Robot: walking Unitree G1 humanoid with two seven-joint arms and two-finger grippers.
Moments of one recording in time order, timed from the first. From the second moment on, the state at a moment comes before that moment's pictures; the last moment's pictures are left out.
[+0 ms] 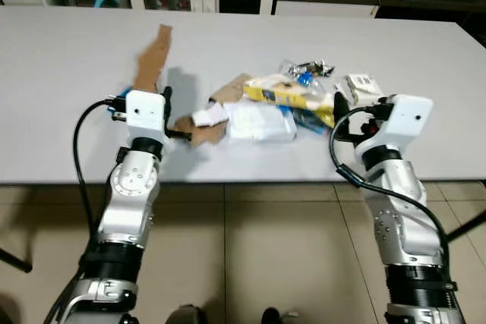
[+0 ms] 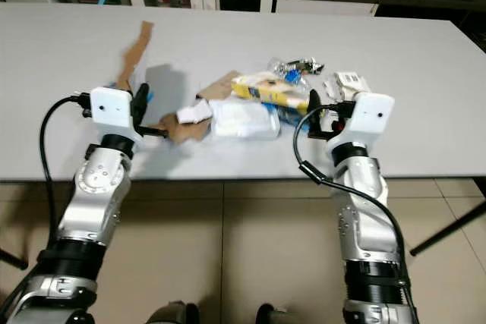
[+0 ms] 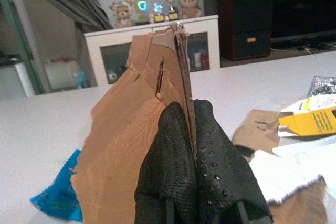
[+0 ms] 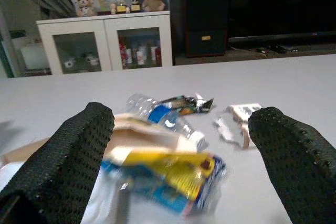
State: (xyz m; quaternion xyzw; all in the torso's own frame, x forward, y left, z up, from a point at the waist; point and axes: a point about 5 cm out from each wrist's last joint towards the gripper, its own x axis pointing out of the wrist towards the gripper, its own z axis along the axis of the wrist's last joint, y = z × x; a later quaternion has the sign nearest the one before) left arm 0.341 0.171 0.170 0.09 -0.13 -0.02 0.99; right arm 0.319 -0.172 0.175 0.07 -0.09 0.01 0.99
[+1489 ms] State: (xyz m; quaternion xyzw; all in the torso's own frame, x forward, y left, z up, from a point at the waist) left arm 0.339 0.169 0.168 0.09 -0.12 -0.02 0.99; right arm 0.317 -0.175 0.172 0.07 -0.08 0.01 0.99
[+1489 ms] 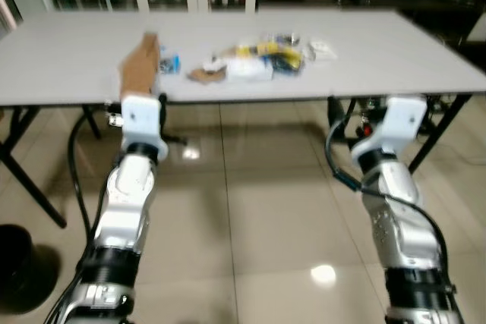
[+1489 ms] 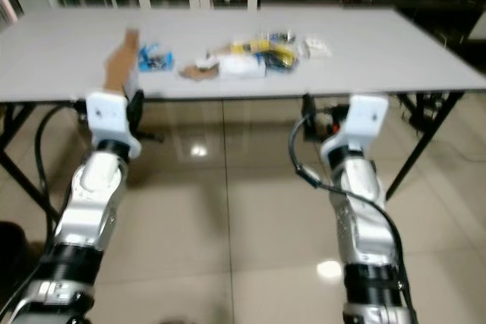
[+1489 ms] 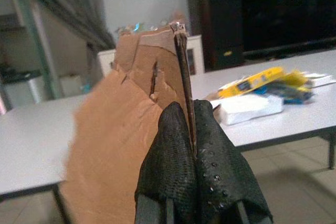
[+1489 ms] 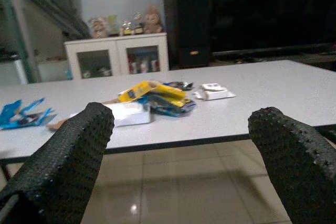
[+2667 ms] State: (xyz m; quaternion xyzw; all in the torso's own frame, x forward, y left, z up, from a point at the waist) left arm 0.339 0.171 0.167 0.09 -0.12 -0.01 0.99; right arm 0.319 -0.171 0.174 0.07 -0.09 0.02 0.99
